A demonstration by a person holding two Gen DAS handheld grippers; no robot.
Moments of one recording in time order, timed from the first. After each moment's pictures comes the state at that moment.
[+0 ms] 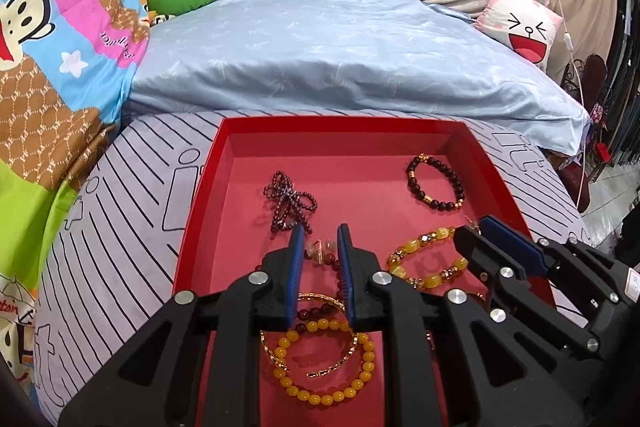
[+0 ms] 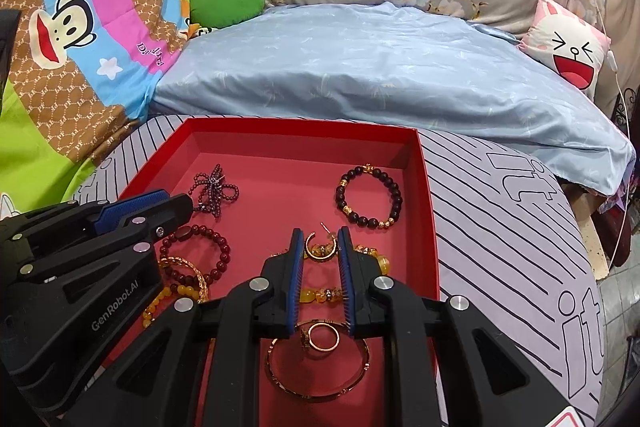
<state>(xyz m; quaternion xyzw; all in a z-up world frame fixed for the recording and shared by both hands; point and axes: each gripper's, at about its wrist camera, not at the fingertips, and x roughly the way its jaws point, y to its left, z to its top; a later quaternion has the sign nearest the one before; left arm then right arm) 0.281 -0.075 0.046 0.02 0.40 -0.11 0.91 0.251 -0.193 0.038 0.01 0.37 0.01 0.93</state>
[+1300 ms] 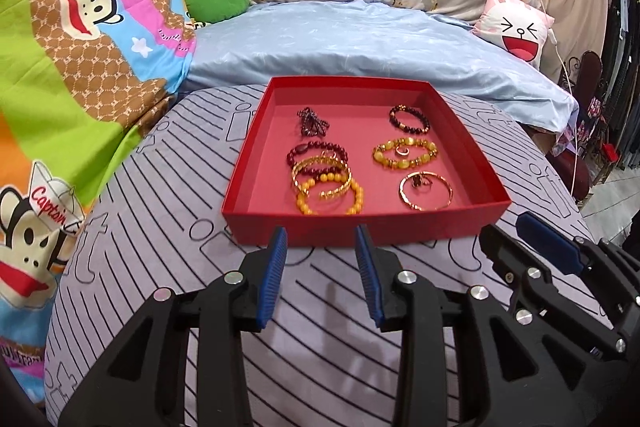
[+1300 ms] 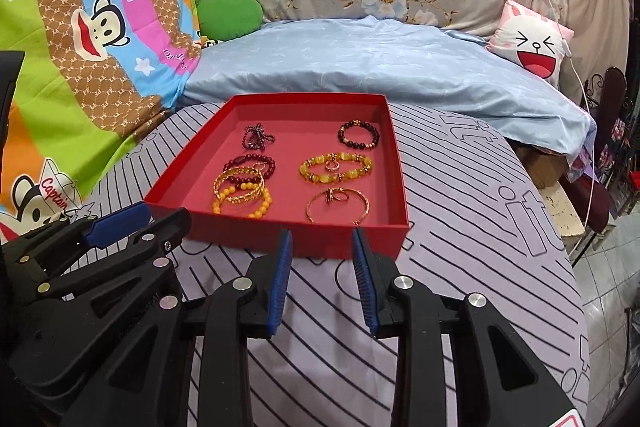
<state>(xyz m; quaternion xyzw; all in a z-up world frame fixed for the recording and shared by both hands) 0.118 -0.047 0.062 0.02 0.37 -0.08 0.93 0.092 -0.173 0.061 0.02 0.35 -0.02 0.94</state>
